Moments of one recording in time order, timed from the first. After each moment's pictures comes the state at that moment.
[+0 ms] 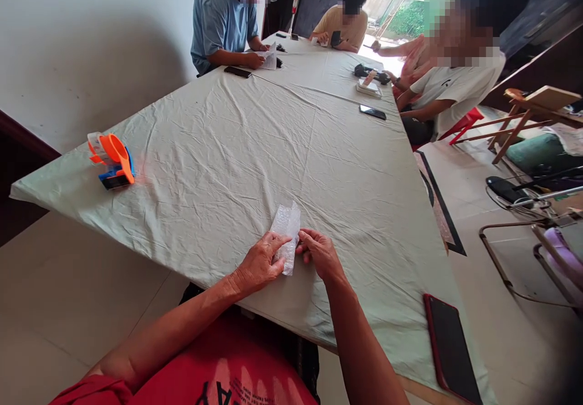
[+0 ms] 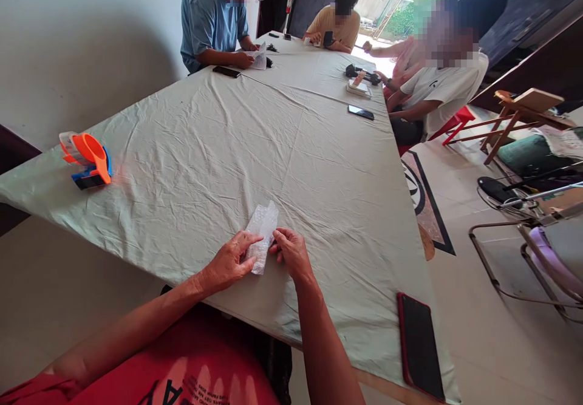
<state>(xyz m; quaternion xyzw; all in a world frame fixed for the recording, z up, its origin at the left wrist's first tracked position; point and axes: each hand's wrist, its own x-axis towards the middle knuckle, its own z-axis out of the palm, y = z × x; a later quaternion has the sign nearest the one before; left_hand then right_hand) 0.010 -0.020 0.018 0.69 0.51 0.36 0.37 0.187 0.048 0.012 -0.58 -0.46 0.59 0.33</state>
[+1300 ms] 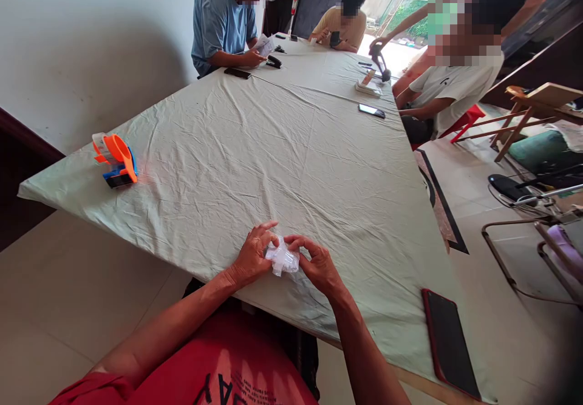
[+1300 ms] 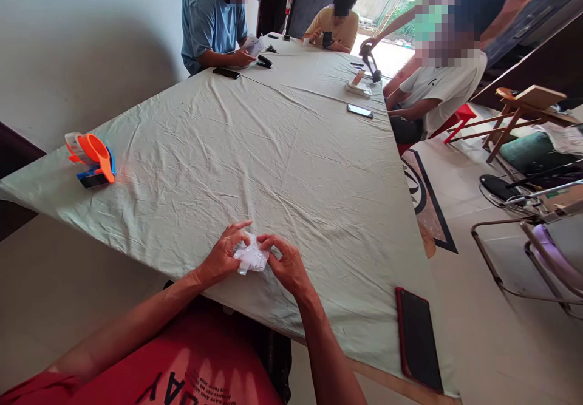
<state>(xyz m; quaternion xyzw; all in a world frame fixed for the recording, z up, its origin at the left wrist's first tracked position) -0.003 -0.022 0.000 0.68 0.50 0.43 0.33 0.192 0.009 0.029 -0.41 -0.75 0.42 0.32</state>
